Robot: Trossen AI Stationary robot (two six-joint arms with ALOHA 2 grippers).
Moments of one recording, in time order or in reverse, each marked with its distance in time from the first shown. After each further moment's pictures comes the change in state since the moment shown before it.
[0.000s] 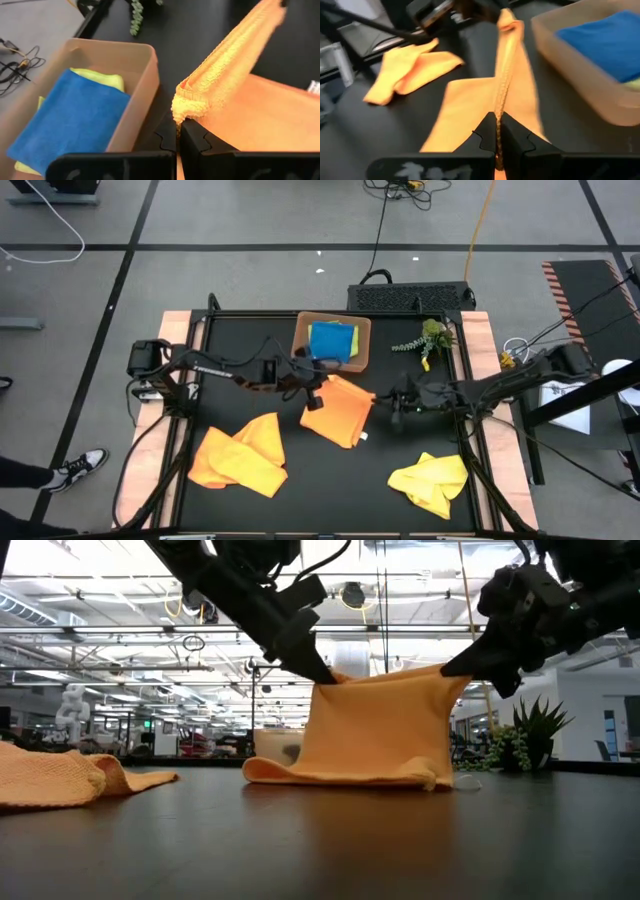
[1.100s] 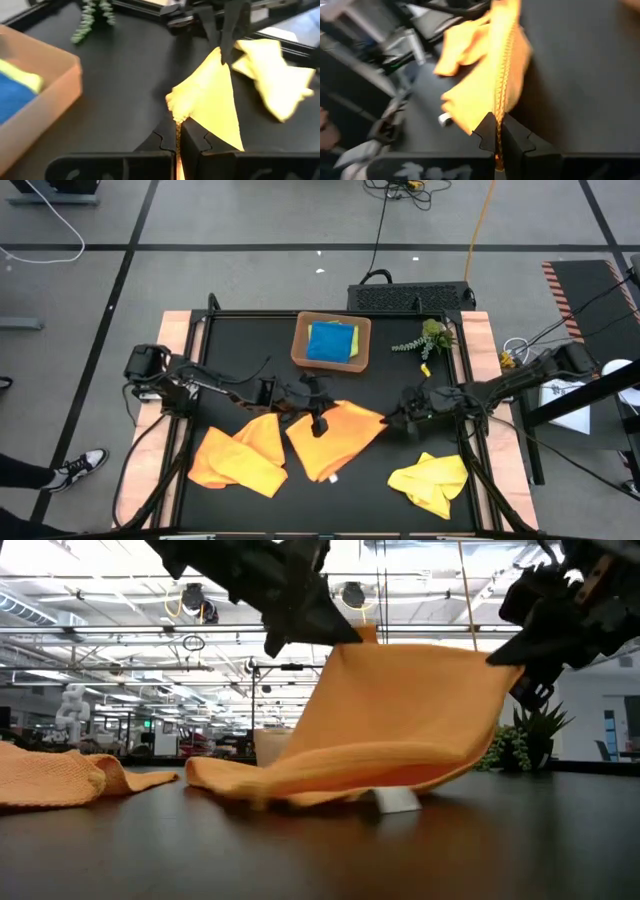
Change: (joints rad) left arm -0.179 0.000 0.000 0.143 0.033 -0.394; right arm 0.042 -0.137 -0.079 -0.024 -0.247 0.166
